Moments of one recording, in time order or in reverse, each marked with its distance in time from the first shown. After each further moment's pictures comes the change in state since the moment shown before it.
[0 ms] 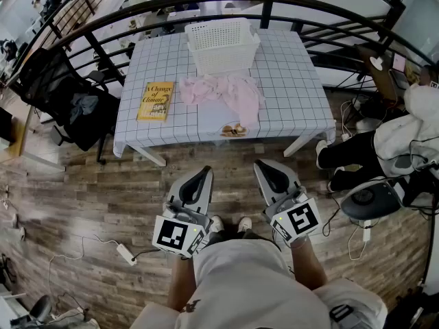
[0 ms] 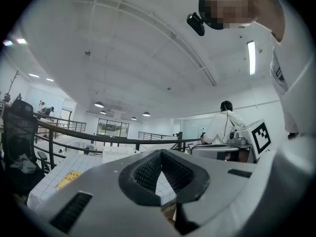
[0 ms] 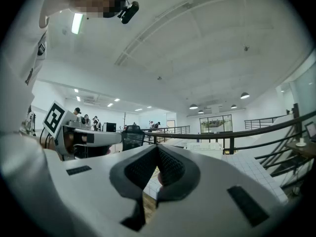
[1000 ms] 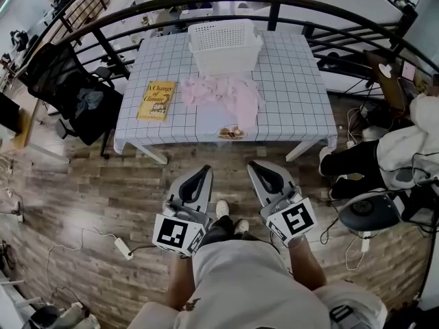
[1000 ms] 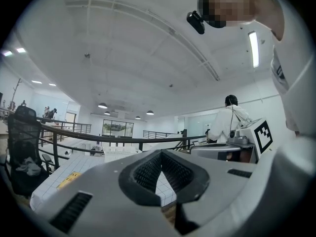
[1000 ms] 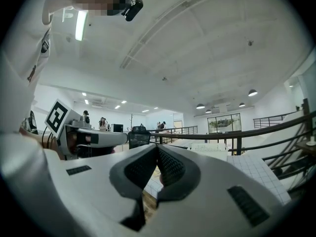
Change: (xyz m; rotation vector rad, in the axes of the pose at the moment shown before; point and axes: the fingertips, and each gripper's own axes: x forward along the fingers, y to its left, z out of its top) left arm 0.033 -0.025 -0.005 0.032 0.022 0.063; right arm -0.005 -0.028 -0.005 0.006 -0.020 0.095
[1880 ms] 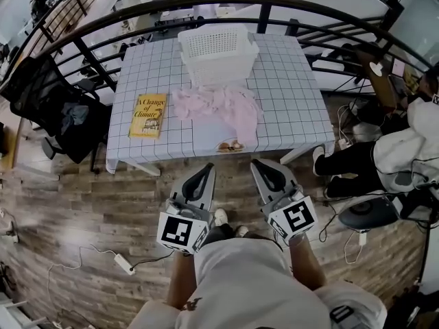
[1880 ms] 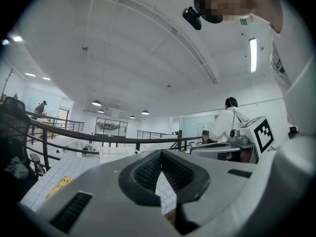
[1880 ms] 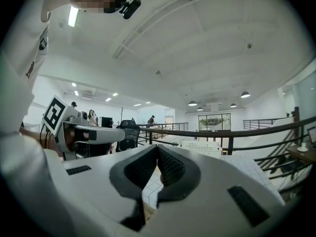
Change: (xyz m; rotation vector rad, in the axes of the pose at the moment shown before) left arm 0.060 0.070 -0.006 -0.015 -0.013 -0.092; right arm 0.075 -0.037 -0.016 -0.033 0.065 -0.115
